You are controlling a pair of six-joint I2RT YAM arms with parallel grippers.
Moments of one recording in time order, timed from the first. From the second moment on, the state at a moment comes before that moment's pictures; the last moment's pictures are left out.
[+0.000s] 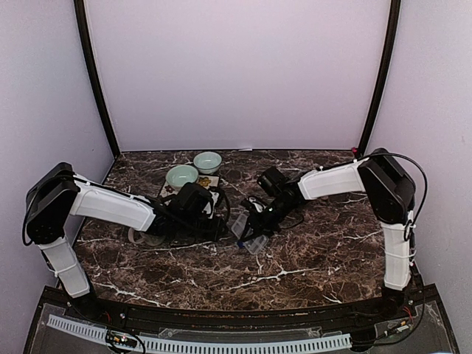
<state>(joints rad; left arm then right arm) -0.89 1.75 0.93 0.01 -0.01 -0.48 0.76 2.09 1.37 -0.48 -0.64 0.44</state>
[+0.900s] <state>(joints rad) -0.89 1.53 0.81 0.35 0.07 -0.39 0.65 1.93 1.16 0.43 -1.07 1.27</state>
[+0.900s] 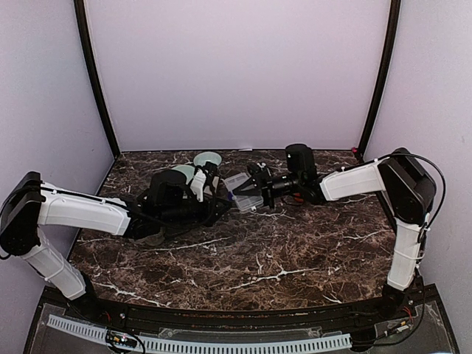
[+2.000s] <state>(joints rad) -0.87 1.43 0.80 0.36 0.03 -0.32 0.65 1.93 1.08 0.88 -1.12 1.63</state>
